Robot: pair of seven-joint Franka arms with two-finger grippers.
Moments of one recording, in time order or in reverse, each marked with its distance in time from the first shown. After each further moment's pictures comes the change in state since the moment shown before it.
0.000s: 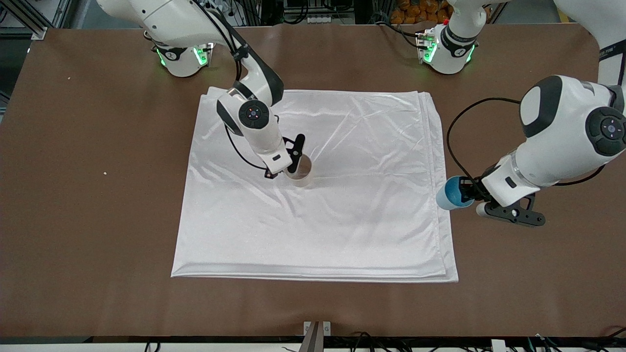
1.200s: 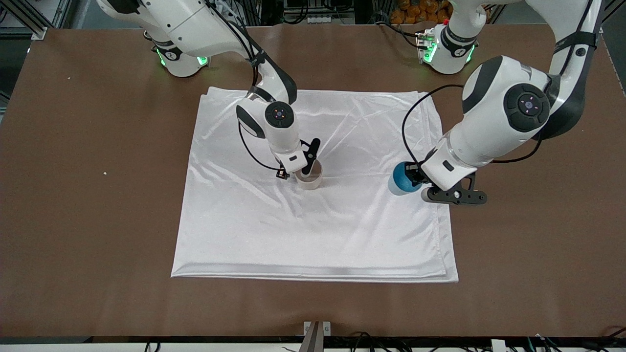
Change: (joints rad) left arm -0.137 -0.002 -0.058 0.017 -0.001 -0.014 -0.338; right arm 0.076 0.100 -0.016 0.085 -0.106 0.000 0.196
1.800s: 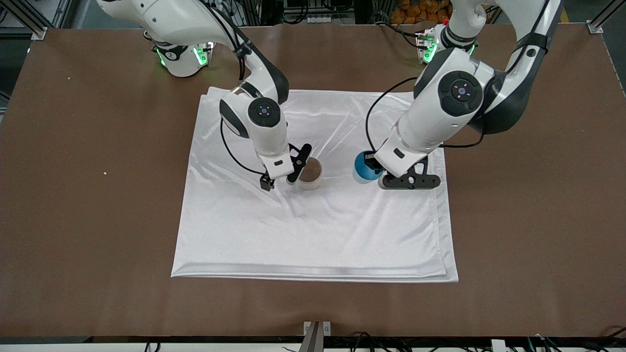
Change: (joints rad) left arm -0.147 0.029 -0.001 0.000 0.000 0.042 -0.245; right arm -0.059 -0.111 -0.014 0.069 -0.001 -0.168 0.010
